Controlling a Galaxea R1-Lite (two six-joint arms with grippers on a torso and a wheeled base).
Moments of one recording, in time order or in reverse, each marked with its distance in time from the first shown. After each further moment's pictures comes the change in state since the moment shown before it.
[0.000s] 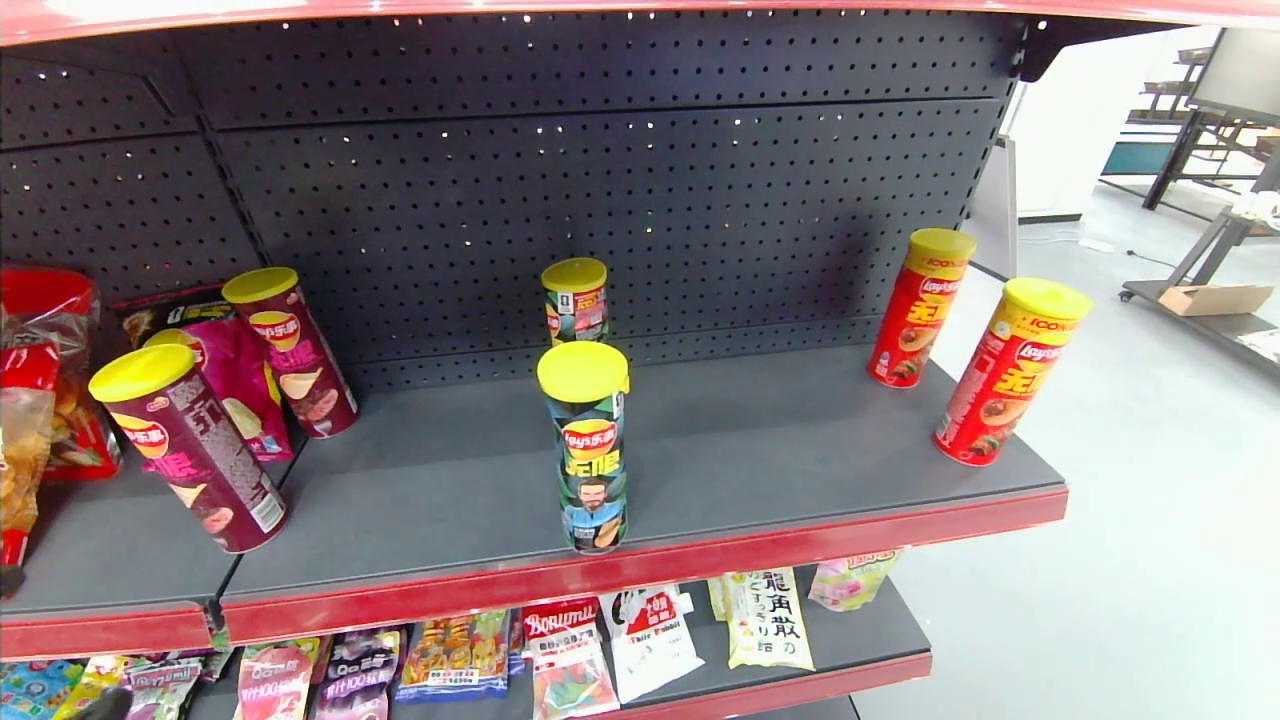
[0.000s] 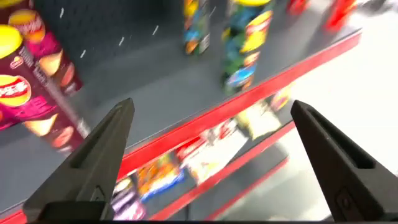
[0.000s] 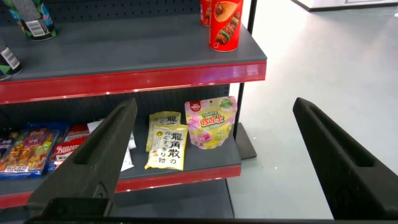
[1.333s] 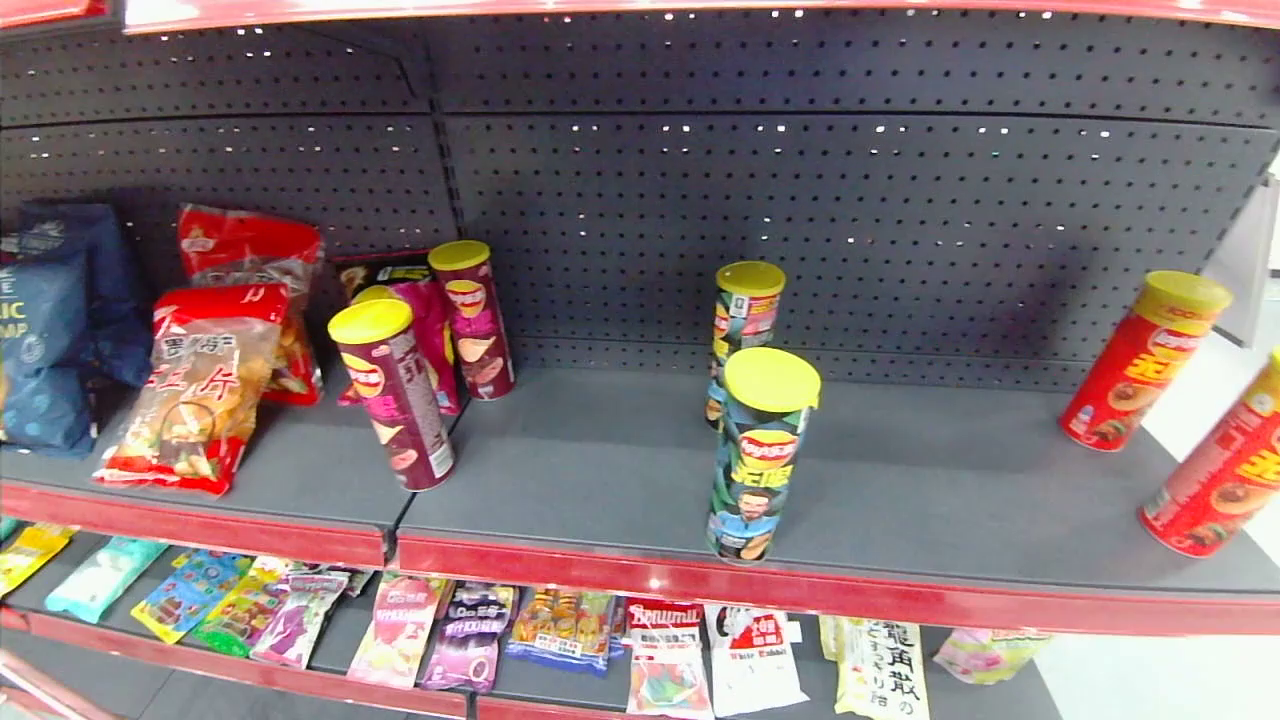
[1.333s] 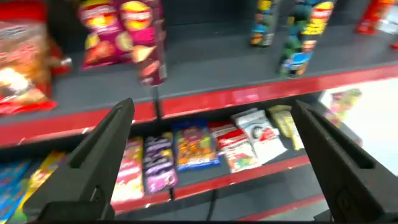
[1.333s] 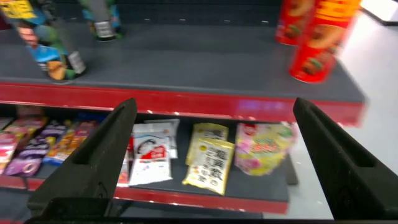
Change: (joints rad) left arm 0.003 -0.415 0.109 0.187 0.074 -0.039; right arm 0.001 0.000 0.000 0.000 0.005 0.000
